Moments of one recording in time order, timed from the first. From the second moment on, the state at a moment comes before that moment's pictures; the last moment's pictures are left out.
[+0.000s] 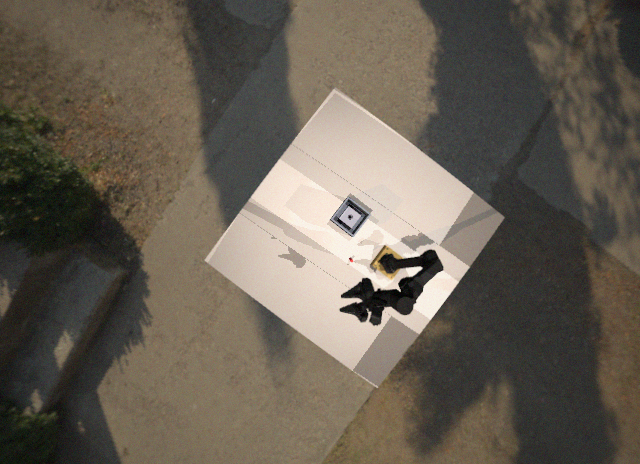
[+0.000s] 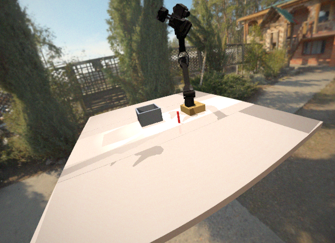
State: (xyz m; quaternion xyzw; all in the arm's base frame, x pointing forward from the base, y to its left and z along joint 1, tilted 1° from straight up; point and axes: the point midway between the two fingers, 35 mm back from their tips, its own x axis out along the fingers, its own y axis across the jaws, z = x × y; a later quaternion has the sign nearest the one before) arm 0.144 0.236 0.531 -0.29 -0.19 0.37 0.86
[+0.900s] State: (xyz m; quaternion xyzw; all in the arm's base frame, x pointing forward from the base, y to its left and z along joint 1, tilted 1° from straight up) arm 0.199 0.237 0.355 -0.15 0.15 0.35 0.91
